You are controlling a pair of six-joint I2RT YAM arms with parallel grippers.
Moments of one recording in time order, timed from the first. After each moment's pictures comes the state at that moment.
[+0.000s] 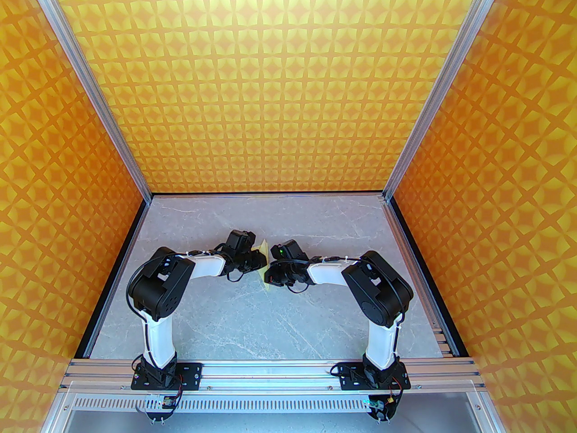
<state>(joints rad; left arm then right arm) -0.51 1.97 1.04 0.09 0.43 -0.72 0.61 1.91 0.98 -0.01 -0.47 0.70</state>
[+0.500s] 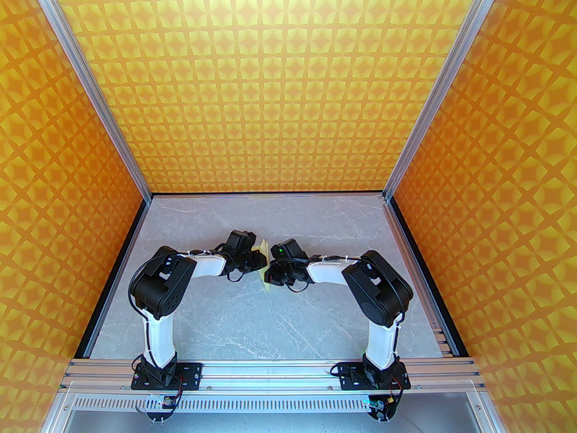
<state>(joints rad) -0.50 1.98 1.04 0.10 0.44 -0.72 0.61 1.91 1.02 -0.07 -0.48 0.70</state>
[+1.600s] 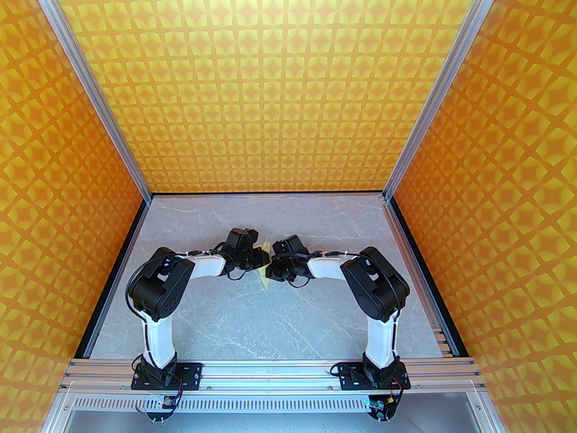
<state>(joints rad) -0.51 1.96 1.04 0.15 0.51 -0.76 0.57 1.96 1.04 -0.05 -0.51 0.69</state>
